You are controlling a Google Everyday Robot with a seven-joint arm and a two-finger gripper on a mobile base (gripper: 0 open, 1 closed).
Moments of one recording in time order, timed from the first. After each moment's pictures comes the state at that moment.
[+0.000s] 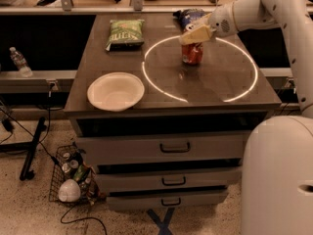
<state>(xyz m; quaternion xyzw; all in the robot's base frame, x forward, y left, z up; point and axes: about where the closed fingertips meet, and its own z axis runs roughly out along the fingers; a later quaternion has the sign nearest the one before) 0.767 -0.124 0.913 -0.47 0.72 0.26 0.44</state>
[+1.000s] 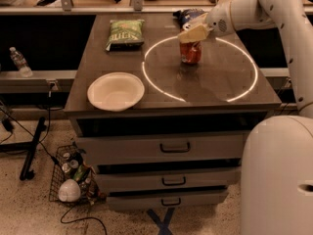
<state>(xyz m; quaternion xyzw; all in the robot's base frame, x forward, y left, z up) 0.770 -0.116 0.917 -0.47 0.71 0.26 0.45</state>
